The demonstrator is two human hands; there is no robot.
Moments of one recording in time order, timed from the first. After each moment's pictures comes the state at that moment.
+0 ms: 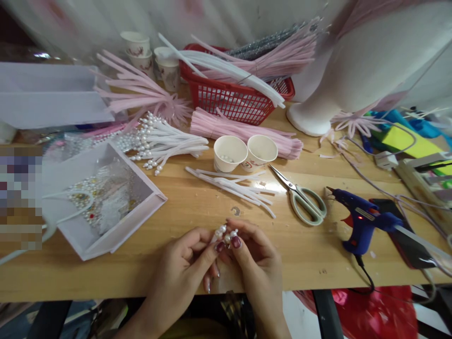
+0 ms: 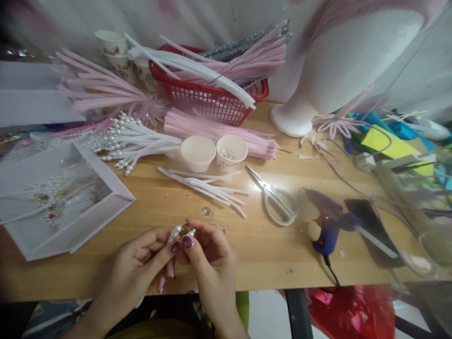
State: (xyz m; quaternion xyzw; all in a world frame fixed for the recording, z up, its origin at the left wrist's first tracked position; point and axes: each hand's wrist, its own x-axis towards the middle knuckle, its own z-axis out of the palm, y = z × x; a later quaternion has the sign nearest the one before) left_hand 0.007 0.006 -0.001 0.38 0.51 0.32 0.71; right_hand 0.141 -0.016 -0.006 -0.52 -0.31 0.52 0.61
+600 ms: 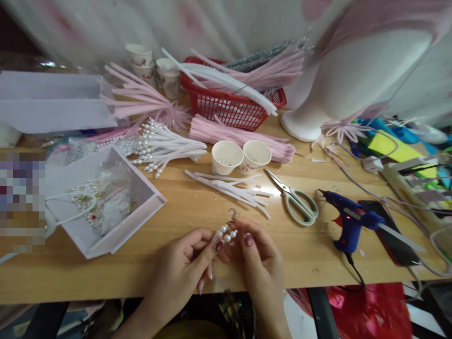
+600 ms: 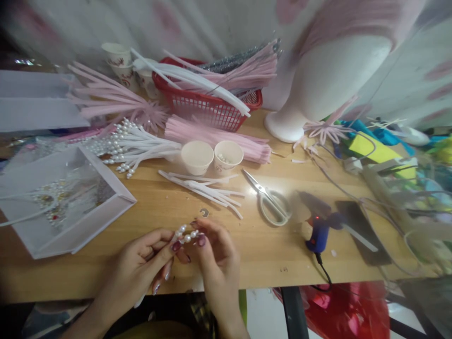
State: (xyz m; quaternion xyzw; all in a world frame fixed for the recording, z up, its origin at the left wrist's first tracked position) left_hand 0.005 0.005 -0.003 0.40 0.51 0.29 0.71; right_hand 0.153 -0.027 -0.013 -0.58 -0.34 0.43 0.60
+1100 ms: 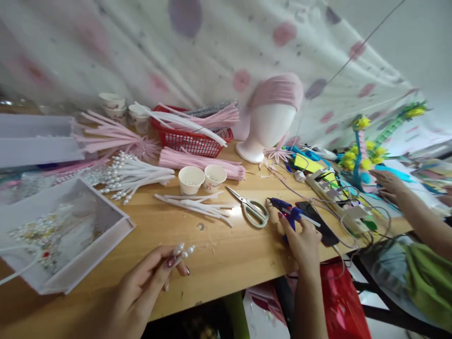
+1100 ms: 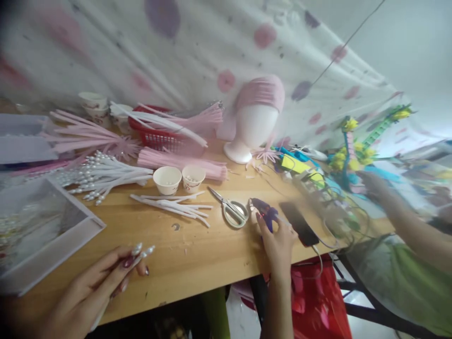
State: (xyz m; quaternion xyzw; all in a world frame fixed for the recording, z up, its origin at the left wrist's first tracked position) left_hand -0.021 0.000 -0.022 0.61 0.48 0.38 0.51; right_hand 0.345 -0.026 -0.003 -0.84 -0.33 -0.03 0.43
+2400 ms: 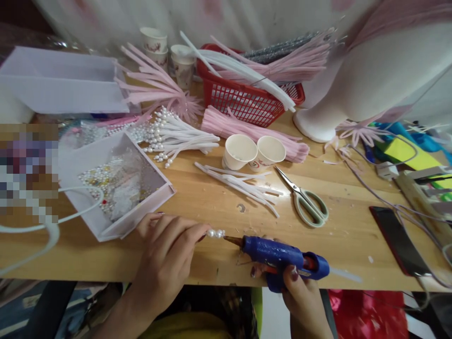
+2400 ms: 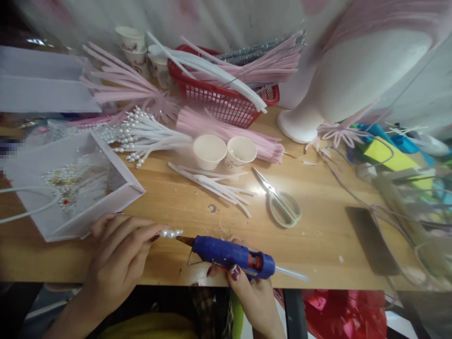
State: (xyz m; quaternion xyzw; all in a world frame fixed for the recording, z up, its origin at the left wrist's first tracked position) left_hand -0.031 0.005 -0.011 0.81 0.45 0.37 0.10; right_hand 0.205 -0.060 -0.007 -0.63 -0.43 0.47 0.44
